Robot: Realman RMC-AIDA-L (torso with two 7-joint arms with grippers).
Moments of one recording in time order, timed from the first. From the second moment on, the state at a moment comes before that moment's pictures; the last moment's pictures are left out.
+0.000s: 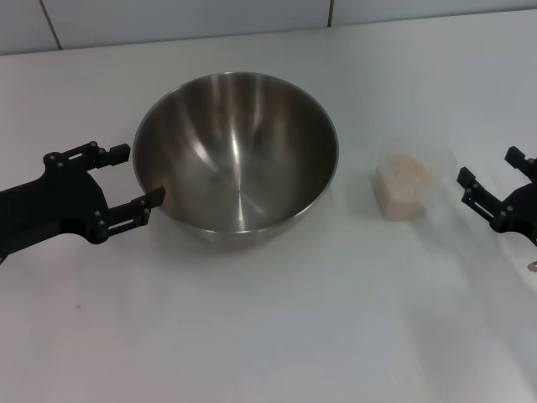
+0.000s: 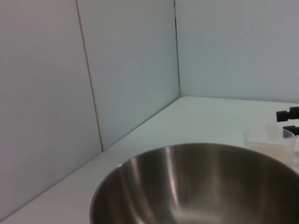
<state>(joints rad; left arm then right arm) -0.14 -2.06 1.32 1.12 1.58 1.18 -1.30 0.27 2.08 0.33 -0.11 -2.13 -1.37 0.40</state>
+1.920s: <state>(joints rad) -0.15 -2.06 1.32 1.12 1.58 1.18 -1.35 0.38 2.08 0.38 0.02 -2.13 -1.20 0.26</state>
